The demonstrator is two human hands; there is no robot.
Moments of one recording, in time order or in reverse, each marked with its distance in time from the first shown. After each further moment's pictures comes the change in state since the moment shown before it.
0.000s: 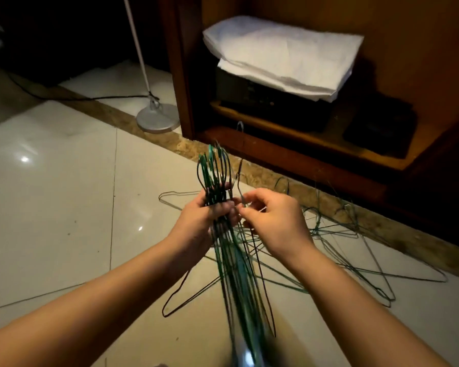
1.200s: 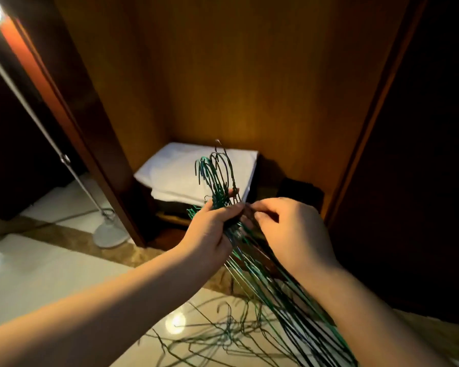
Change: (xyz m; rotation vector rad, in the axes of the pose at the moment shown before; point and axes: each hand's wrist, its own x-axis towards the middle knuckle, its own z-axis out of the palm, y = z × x) left_hand 0.047 0.162 0.322 -0.125 -0.104 -0.105; right_hand 0.050 -0.110 -0.313 -0.183 0.324 -0.043
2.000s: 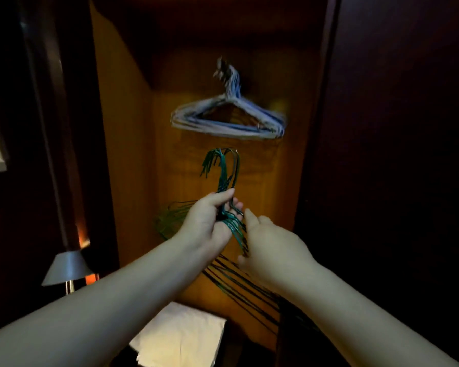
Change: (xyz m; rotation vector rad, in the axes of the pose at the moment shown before) left_hand -0.237 0.425 0.461 -0.156 -0.203 0.210; right_hand 0.105 -0.432 -0.469 -0.650 -0.110 -0.188
